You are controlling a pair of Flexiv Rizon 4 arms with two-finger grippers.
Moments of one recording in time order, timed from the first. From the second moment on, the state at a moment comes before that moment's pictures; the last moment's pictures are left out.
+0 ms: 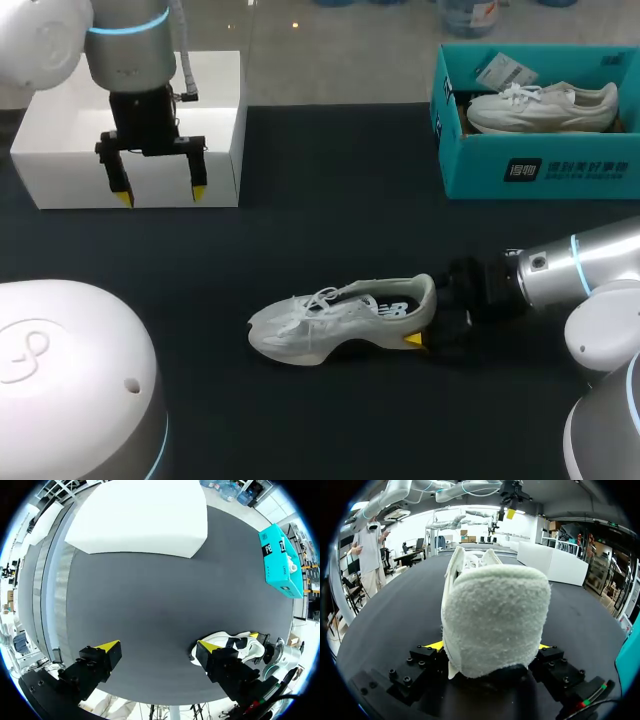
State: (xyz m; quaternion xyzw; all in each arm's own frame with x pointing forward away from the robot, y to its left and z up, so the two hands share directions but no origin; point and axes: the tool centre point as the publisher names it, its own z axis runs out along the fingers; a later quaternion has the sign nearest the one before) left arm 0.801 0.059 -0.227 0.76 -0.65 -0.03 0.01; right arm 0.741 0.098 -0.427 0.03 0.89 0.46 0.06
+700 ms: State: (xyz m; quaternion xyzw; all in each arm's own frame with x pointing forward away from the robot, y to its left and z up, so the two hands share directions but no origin) left arm 0.774 0.028 -0.236 0.77 -0.64 -0.02 0.01; right arm 0.741 0.098 -0.427 0.03 0.89 0.46 0.06
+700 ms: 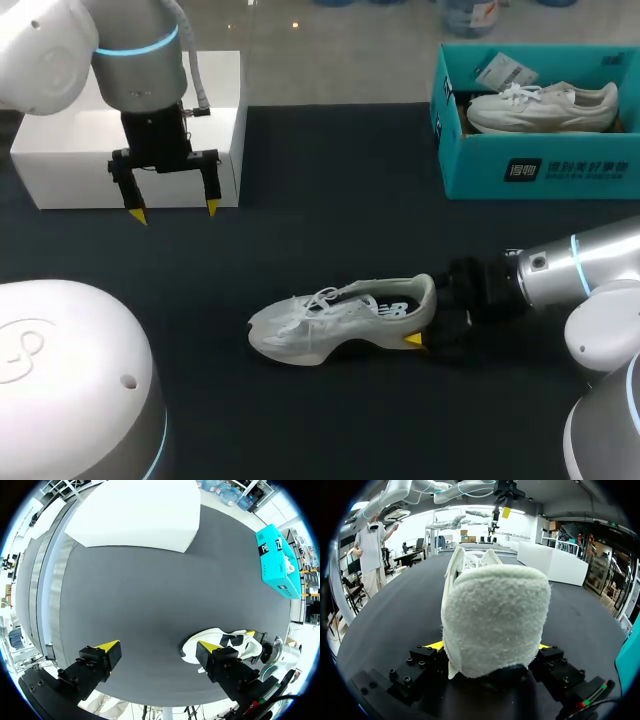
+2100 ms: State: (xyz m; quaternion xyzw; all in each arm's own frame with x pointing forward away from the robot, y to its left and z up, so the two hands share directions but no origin) left arm 0.700 -0.178 -0.294 0.66 -0.75 0.00 0.00; right arm 0.741 0.098 -0.427 0.03 0.89 0.46 0.06
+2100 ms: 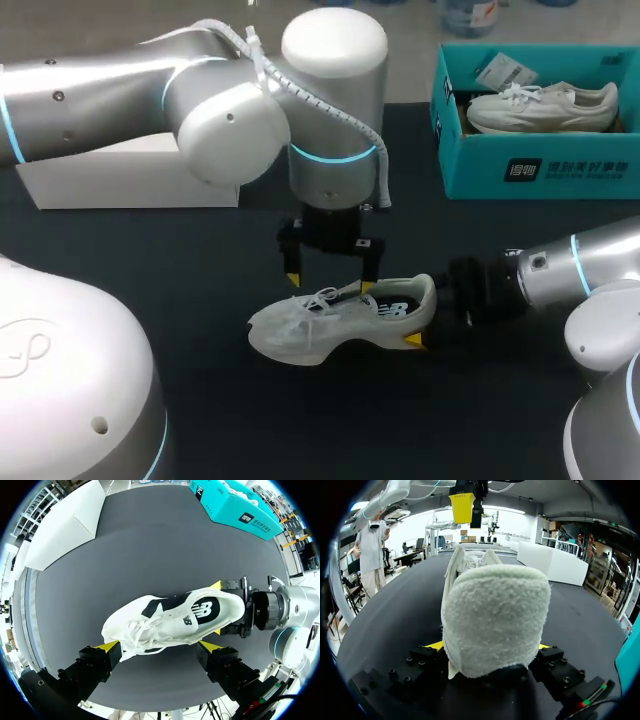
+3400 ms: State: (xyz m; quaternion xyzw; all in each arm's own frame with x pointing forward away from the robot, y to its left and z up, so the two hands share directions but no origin) left arm 0.744 -0.213 -0.378 0.65 -0.75 -0.06 -0.11; right arm 0.741 0.098 -0.427 0.03 0.89 0.46 0.06
